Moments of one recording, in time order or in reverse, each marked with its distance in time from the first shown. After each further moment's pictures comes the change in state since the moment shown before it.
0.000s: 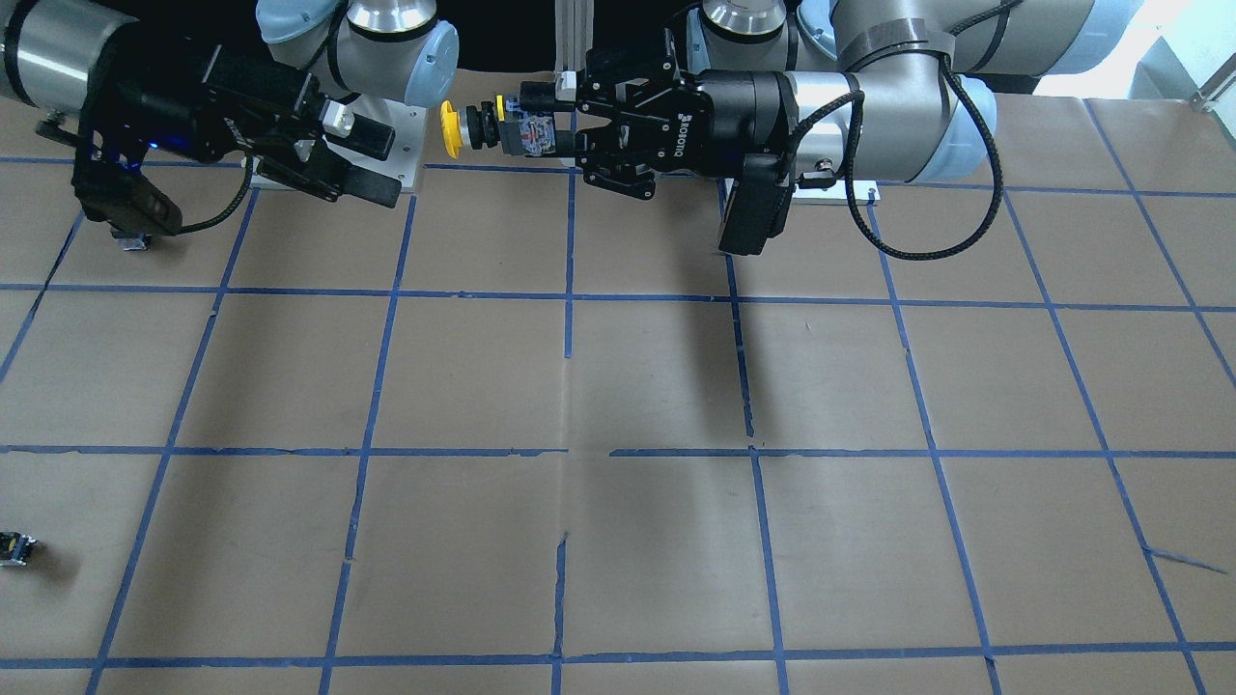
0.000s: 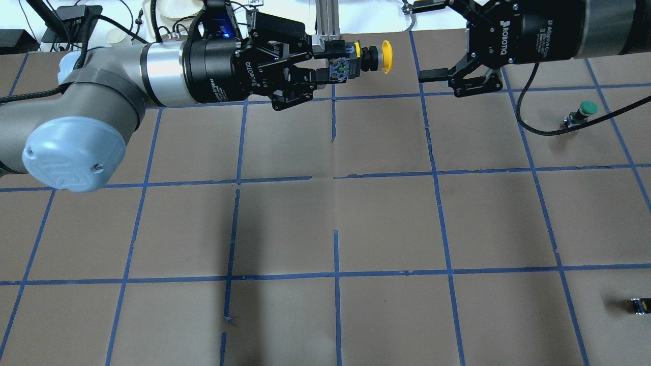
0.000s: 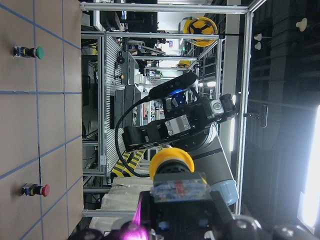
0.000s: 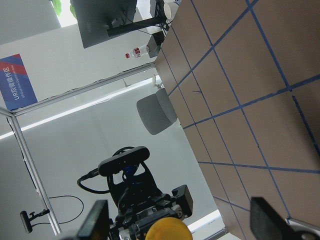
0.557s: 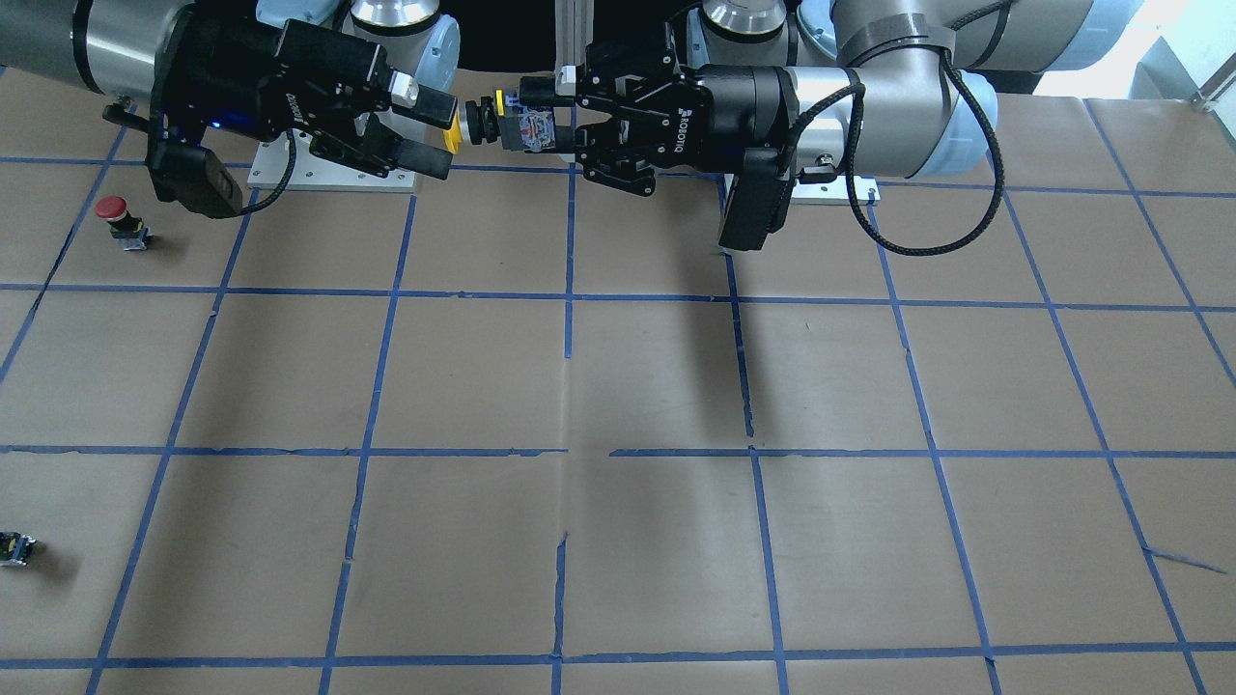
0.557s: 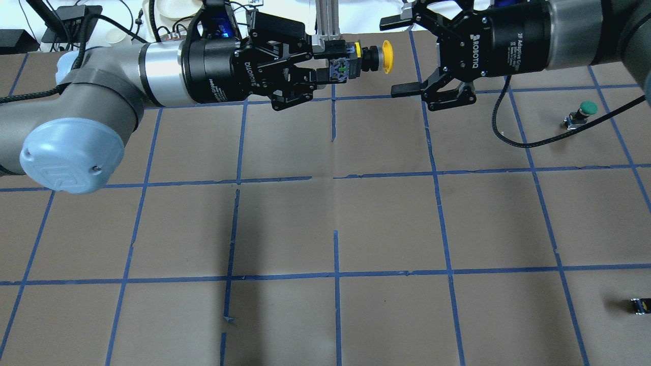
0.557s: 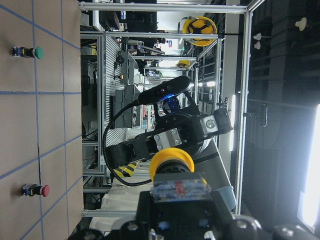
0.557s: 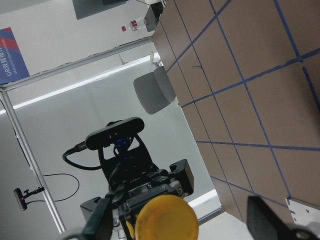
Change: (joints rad) left arm 0.000 0.005 0.000 0.001 0.001 0.002; right arm 0.058 -0.022 0.007 0.009 0.026 0.021
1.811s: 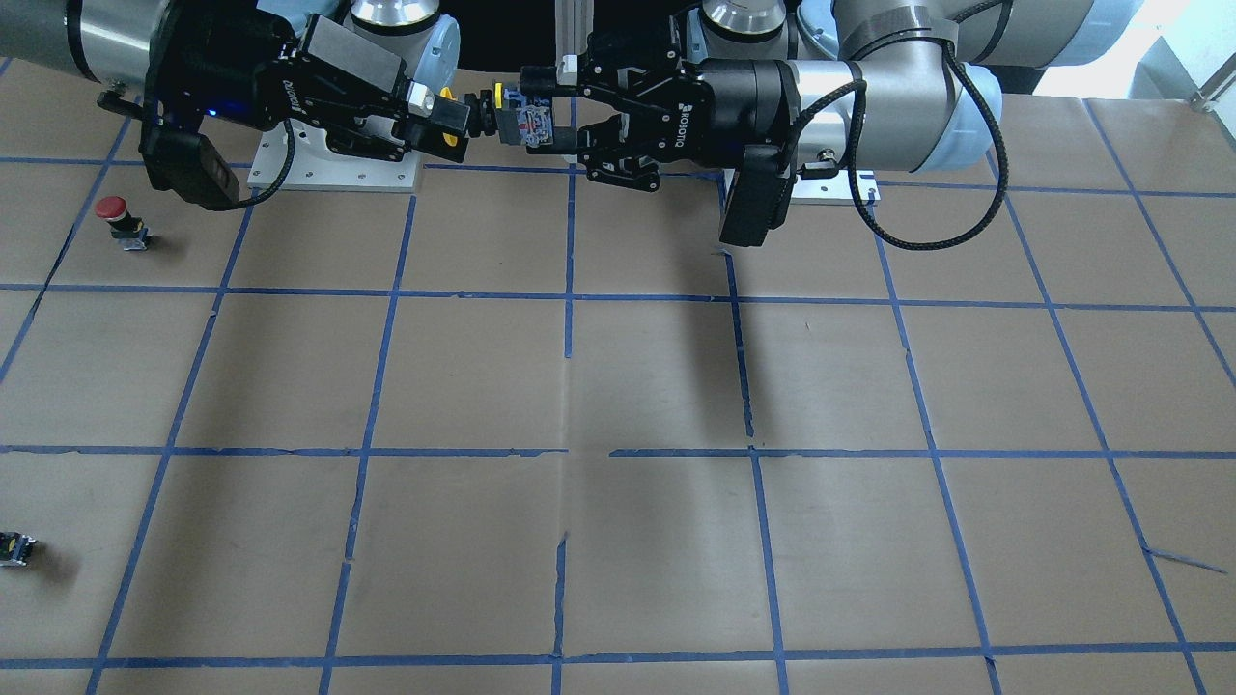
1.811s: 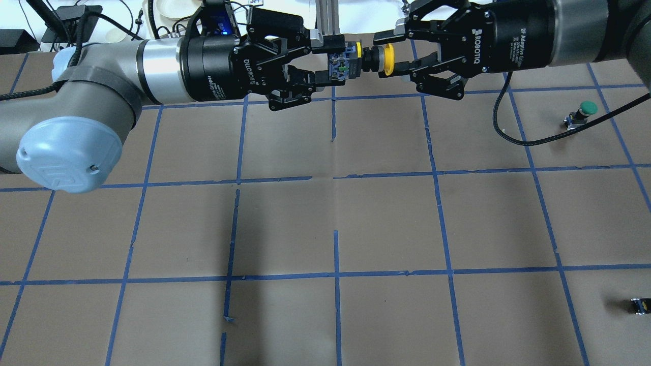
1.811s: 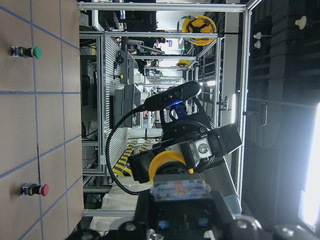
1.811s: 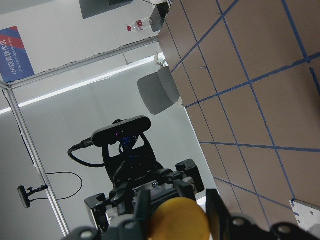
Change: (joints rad) left arm 0.000 0.003 0.009 0.011 0.011 -0.061; right arm -0.002 -0.008 -0.007 0.000 0.004 0.000
